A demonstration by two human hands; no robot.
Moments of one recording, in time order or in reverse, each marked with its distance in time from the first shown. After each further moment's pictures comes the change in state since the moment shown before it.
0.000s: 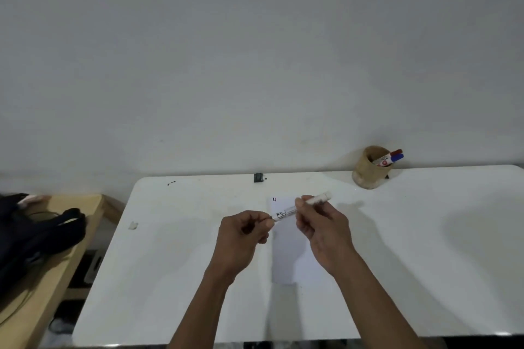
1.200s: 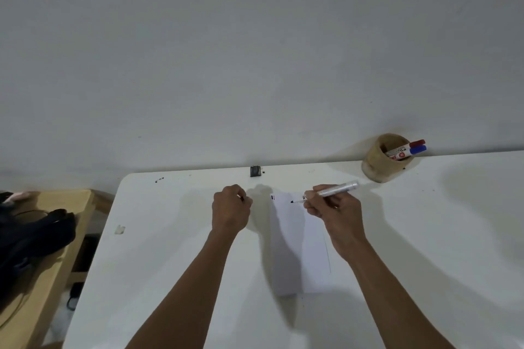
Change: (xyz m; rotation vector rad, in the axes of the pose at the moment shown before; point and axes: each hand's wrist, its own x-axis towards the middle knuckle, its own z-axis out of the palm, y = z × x) left_hand 0.130 -0.044 0.001 0.718 0.232 -0.159; right_hand 0.089 0.004 -0.040 -0.315 0.040 -0.194
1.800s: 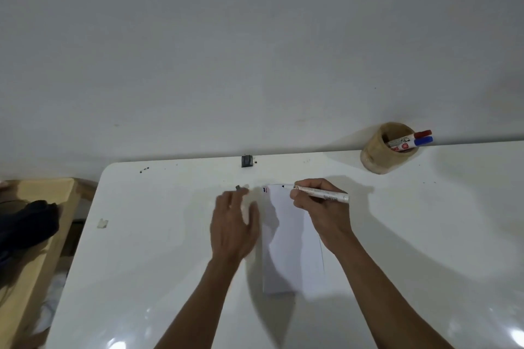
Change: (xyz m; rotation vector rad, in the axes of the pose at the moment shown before) left_hand -0.048 -0.014 0.034 0.114 0.152 0.288; right_hand 0.017 0.019 0.004 -0.035 -0.025 0.019
